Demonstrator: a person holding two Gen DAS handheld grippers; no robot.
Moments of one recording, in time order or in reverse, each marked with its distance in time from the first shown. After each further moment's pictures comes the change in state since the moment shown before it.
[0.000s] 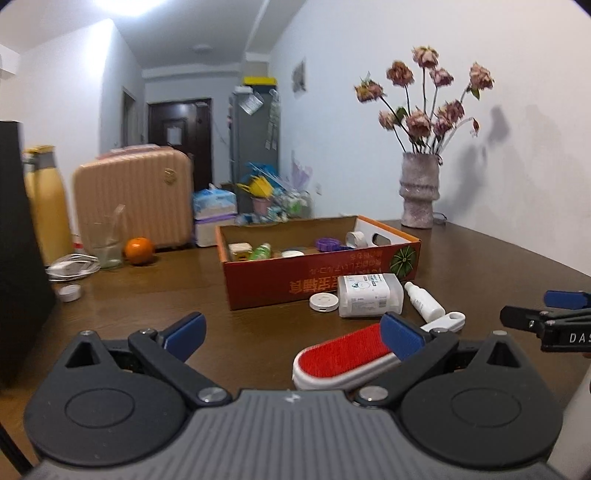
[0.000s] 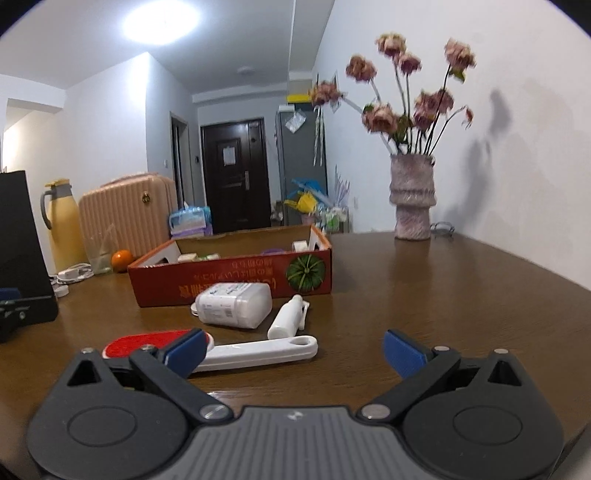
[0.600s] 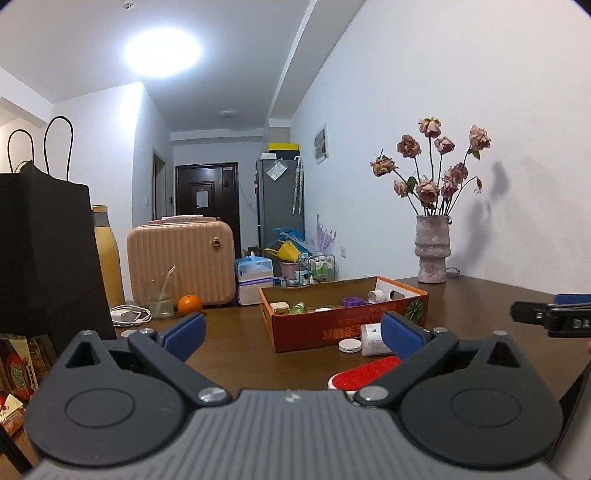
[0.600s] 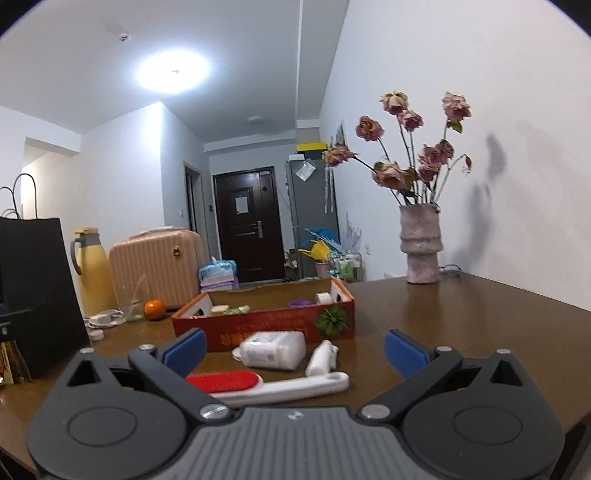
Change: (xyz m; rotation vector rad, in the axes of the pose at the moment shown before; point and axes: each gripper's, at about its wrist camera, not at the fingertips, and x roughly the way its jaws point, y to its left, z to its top) left arm -0.124 0.002 -0.018 0.011 -0.235 0.114; right arm -0.092 0.023 -0.008 0.023 -0.199 0.025
